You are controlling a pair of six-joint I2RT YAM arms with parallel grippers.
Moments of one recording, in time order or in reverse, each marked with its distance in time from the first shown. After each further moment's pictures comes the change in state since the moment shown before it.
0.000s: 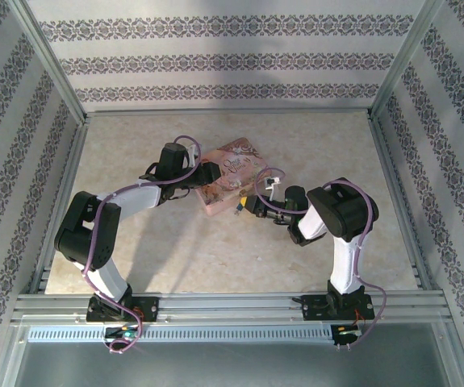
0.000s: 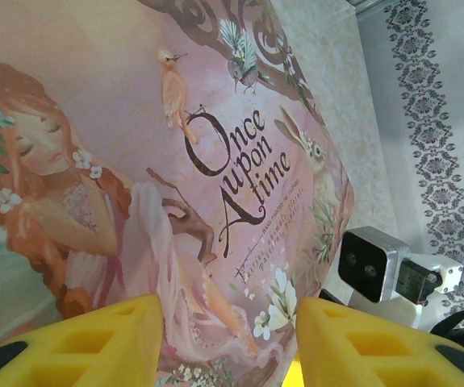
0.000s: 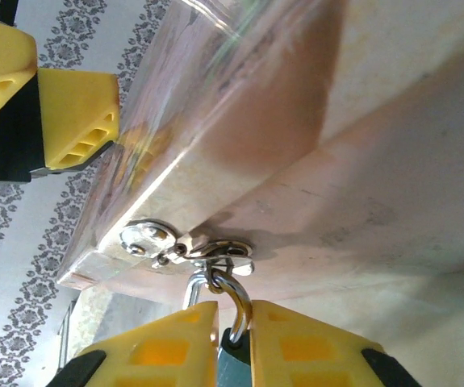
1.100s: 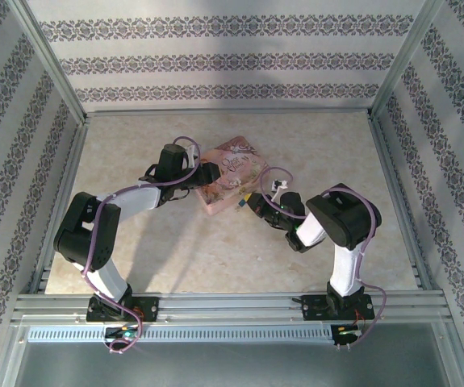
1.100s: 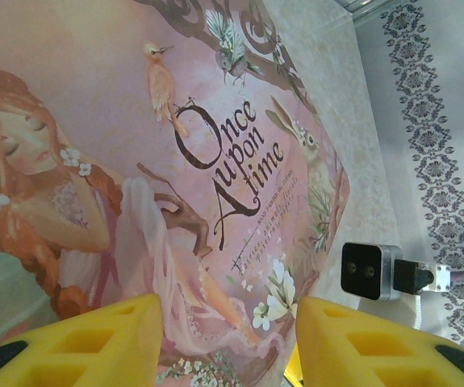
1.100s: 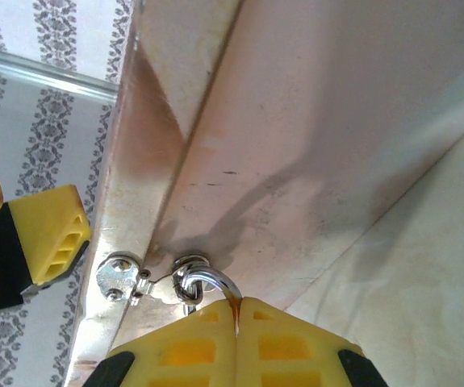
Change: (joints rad) left arm 0.000 -0.006 -0.021 0.031 -0.011 0.000; right arm 0.090 -0.074 -0.062 -0.011 0.368 0.327
